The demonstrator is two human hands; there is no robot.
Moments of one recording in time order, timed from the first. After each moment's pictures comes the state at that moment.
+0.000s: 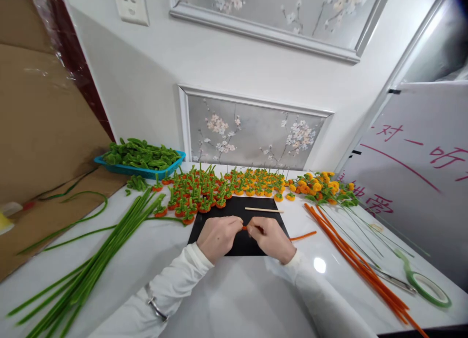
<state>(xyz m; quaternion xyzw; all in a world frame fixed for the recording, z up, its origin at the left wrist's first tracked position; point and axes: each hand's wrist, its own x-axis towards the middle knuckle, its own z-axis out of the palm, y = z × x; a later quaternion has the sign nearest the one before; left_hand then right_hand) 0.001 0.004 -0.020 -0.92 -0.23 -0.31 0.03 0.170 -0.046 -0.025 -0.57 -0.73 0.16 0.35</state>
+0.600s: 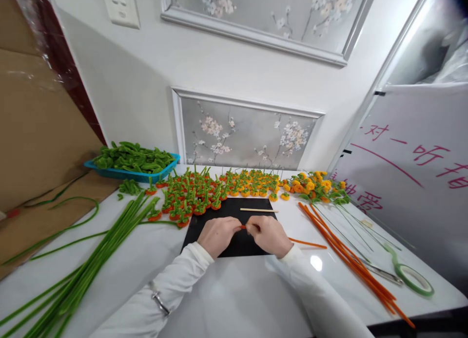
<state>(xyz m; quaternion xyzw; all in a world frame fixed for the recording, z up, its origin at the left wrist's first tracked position) 0.010 0.014 -0.025 -0.93 -0.28 -0.23 0.00 0.177 -0.045 -0.018 -0.65 -0.70 0.08 0.27</state>
